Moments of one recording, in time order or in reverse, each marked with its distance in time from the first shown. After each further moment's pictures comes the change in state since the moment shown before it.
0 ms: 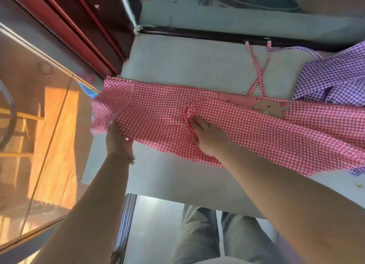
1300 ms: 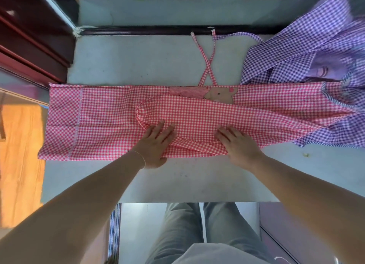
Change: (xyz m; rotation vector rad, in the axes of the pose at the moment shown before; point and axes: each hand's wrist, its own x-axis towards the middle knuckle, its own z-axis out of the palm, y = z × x) left_hand -0.045 -0.121 0.085 2.303 -1.206 1.012; right_hand -0.125 0.171 0.042 -0.239 0.029 0.062
